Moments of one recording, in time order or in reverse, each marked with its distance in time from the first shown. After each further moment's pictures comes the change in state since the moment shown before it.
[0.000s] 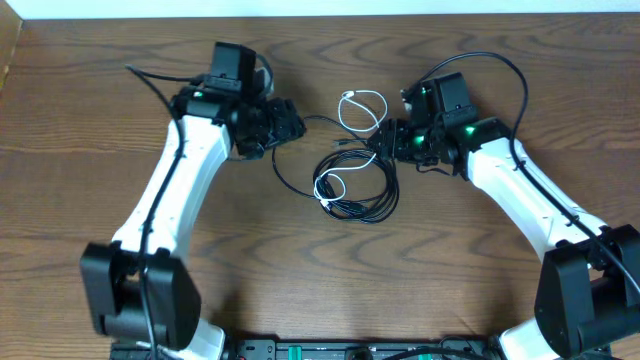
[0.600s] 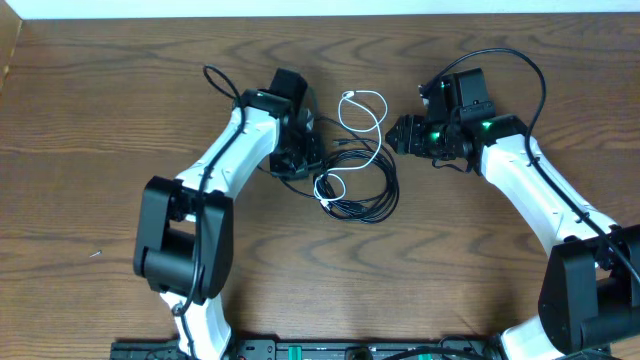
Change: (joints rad) left arm -0.130 0.253 -0.006 -0.060 0.004 0.031; right arm -0.071 0.000 0.000 -0.018 0.043 -0.097
